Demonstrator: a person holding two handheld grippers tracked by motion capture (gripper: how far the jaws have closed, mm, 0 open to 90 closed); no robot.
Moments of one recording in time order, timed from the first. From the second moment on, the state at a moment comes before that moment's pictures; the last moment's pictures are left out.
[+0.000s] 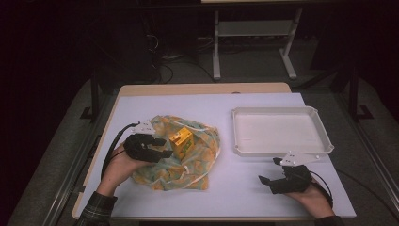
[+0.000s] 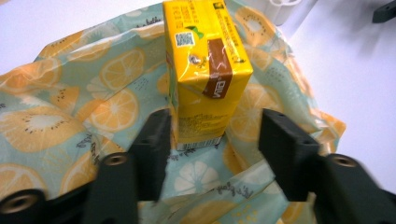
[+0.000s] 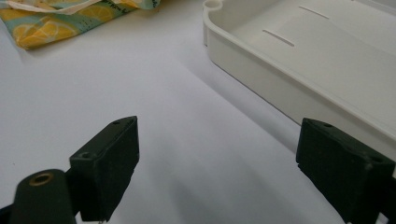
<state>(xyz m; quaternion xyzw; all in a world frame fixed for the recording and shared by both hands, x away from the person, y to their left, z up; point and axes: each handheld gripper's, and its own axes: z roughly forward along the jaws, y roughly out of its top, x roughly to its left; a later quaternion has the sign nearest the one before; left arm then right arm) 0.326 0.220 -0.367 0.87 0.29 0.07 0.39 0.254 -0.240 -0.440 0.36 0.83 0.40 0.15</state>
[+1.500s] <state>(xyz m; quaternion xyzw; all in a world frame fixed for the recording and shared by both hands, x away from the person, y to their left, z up) 0.378 0.151 -0.365 0.91 0.31 0.06 0.25 0.253 -0.239 -0.440 0.36 0.83 0.40 0.15</state>
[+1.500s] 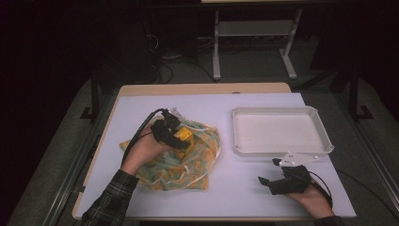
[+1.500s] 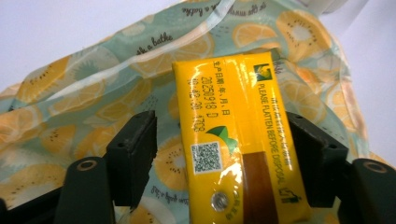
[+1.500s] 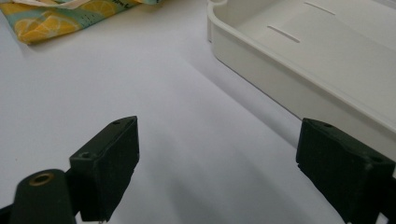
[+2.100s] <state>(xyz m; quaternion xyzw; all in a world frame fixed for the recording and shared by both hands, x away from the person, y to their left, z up) 0.380 0.141 -0.371 0.92 0.31 0.06 0.23 0.253 -0.239 -0.441 0.36 0.83 0.39 0.14</state>
